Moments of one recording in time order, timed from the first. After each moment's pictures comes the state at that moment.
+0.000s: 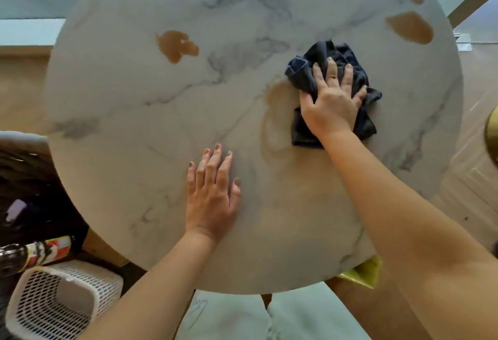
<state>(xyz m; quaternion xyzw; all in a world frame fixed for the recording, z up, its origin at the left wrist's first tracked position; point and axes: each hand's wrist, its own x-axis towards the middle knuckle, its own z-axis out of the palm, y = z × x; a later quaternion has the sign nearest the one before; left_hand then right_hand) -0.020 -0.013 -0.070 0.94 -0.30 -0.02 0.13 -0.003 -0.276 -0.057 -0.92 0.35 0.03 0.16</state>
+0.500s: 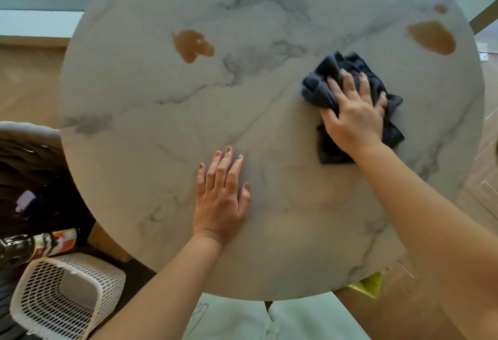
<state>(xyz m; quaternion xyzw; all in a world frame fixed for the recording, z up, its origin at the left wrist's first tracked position) -0.021 -0.012 -0.072 0.94 -0.30 -0.01 0.13 -0.019 -0.294 -0.058 -0.95 0.26 0.04 0.14</state>
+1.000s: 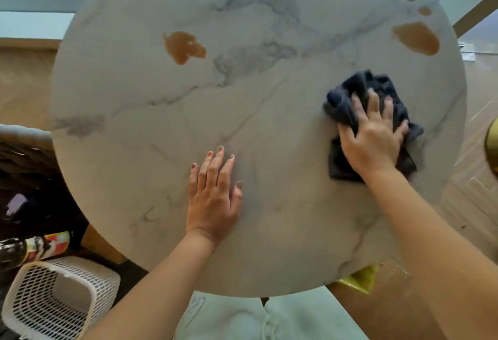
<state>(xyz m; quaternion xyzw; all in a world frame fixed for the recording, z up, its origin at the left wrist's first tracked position) -0.021 -0.013 -0.070 0.94 -0.30 -0.02 0.14 -0.073 -0.301 -0.058 -0.93 0.35 0.04 0.13</state>
